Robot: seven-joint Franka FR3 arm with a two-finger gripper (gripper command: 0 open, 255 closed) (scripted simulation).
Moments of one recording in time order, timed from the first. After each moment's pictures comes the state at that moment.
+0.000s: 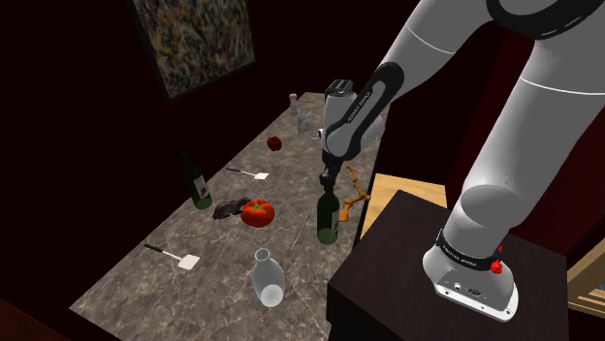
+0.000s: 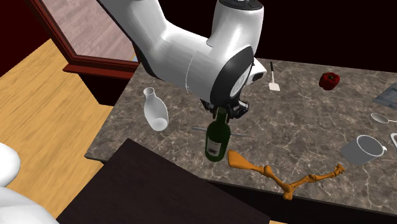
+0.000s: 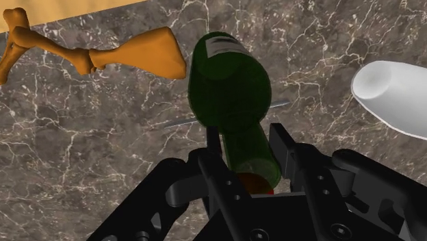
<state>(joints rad) -0.05 -0.03 0.01 -2.70 0.04 2.74 -0.23</state>
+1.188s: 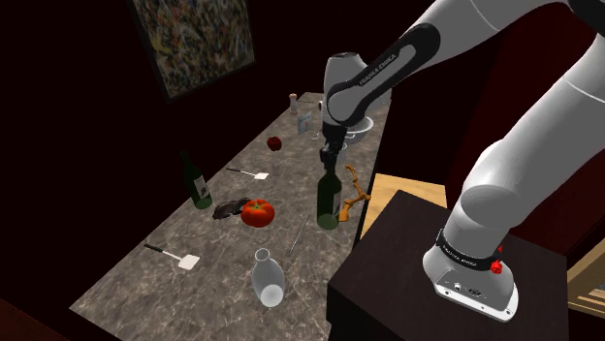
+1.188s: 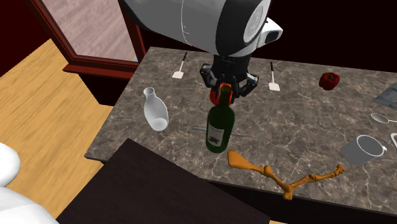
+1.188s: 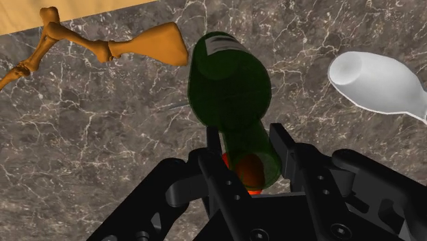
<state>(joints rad) -0.06 -0.28 0.01 -2.64 0.03 2.44 -0.21</state>
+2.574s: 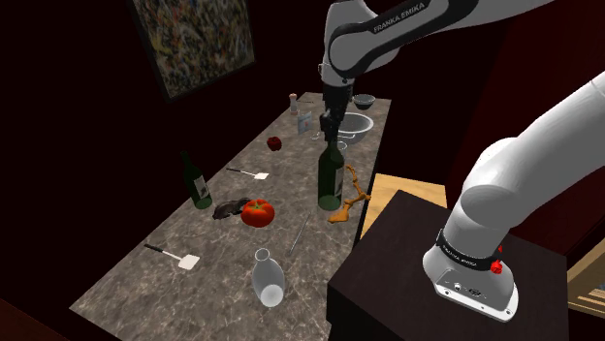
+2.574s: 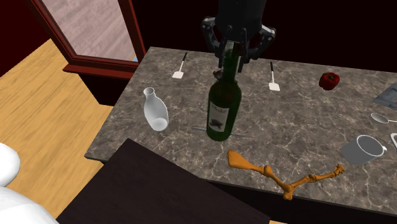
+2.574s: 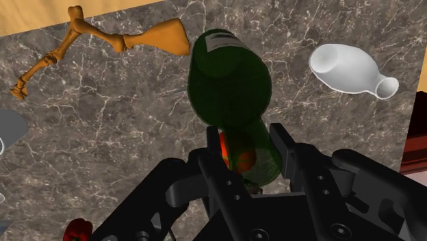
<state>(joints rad) -0.06 -0.43 0.01 -2.48 0.02 2.12 -0.21</state>
